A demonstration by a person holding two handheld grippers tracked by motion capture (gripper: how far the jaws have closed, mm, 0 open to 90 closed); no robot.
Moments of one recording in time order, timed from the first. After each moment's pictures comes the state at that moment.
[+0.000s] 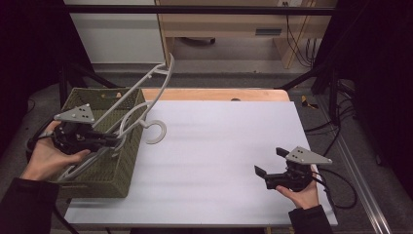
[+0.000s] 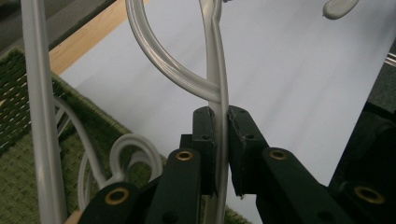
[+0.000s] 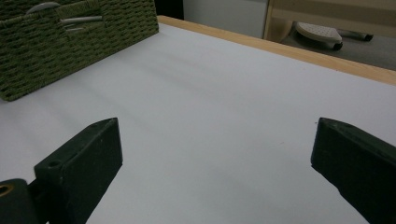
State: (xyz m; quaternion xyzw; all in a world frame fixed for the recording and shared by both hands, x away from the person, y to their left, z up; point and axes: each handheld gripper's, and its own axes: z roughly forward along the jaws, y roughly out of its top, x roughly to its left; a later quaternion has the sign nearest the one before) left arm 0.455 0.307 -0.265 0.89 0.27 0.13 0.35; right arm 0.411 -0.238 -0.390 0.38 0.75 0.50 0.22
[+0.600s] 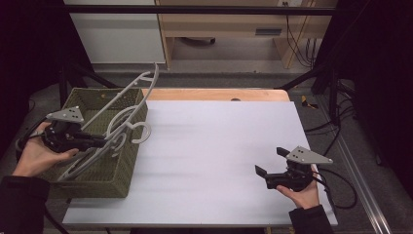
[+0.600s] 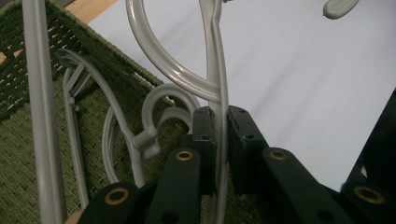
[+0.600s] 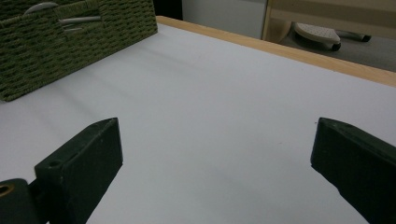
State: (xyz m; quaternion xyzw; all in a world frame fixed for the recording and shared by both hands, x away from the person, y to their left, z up) left arm 0.471 0.346 -0.288 0.89 0.30 0.12 0.32; right arm 0.411 -0.239 -0.389 0.38 0.75 0.50 0.22
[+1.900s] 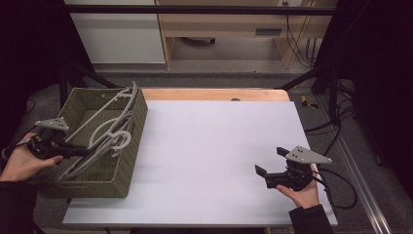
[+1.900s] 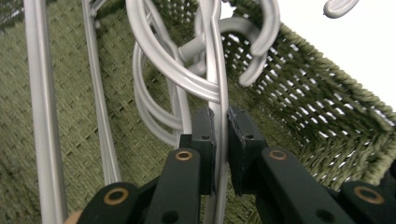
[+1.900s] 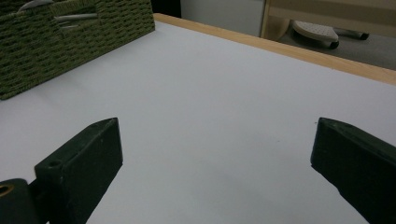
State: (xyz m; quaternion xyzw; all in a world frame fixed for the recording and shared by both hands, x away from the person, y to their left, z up) left arm 0.481 0.409 -0.332 0.88 0.37 0.08 0.28; right arm 0.413 -0.239 -0.390 0.38 0.75 0.49 0.22
